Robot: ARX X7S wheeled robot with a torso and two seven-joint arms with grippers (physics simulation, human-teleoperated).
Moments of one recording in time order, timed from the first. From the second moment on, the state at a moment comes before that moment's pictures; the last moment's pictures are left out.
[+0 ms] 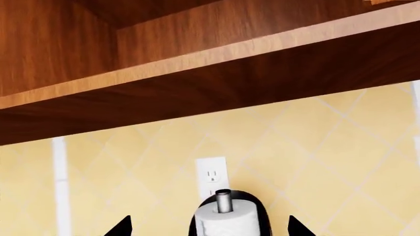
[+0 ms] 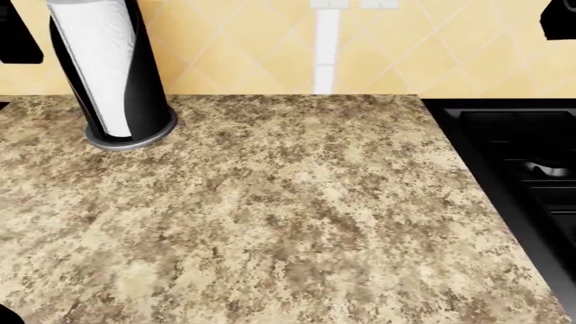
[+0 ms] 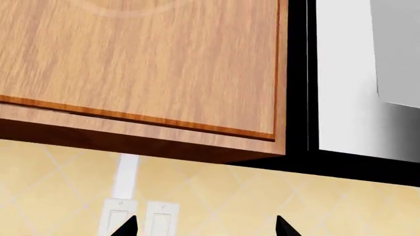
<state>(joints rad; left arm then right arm) -1.10 -0.51 -0.23 0.80 -0.38 -1.50 -0.08 1.32 0.79 0.07 -0.76 1.59 1.23 1.10</state>
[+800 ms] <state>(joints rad) -1.11 -0.52 -0.24 0.80 -0.43 -1.52 -0.09 1.31 0.80 0.05 -0.76 1.57 1.20 1.09</state>
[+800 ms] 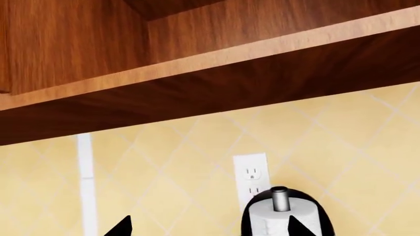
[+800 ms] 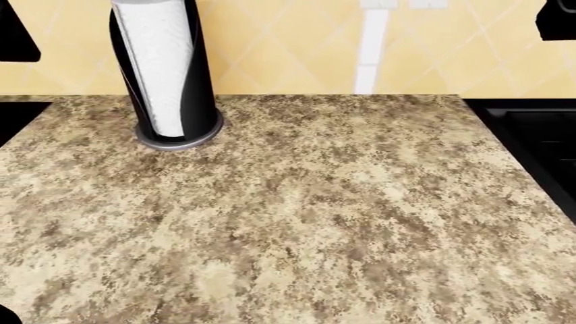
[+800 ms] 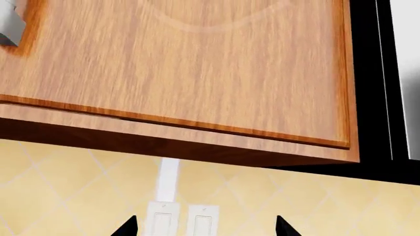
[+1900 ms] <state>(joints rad) -1.11 -0.53 -0.25 0.80 -0.48 -1.51 -0.13 1.28 0.81 0.04 -0.77 1.55 1.17 1.08</state>
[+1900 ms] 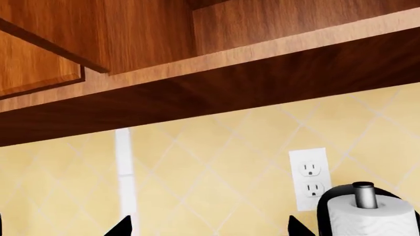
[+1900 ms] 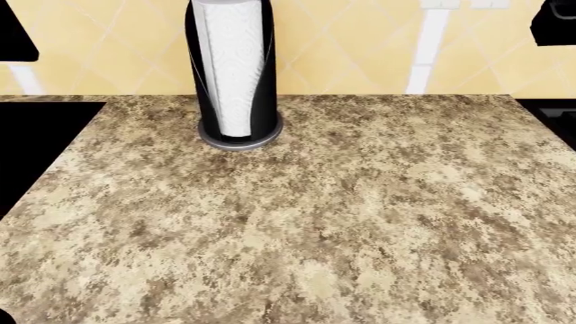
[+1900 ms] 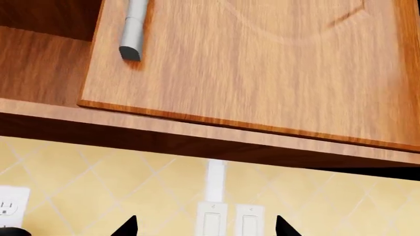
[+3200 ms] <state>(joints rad) -1.11 -0.55 -0.26 0.79 -0.54 -1.51 -0.17 1.25 0.83 0.03 -0.77 1.54 1.13 1.07</state>
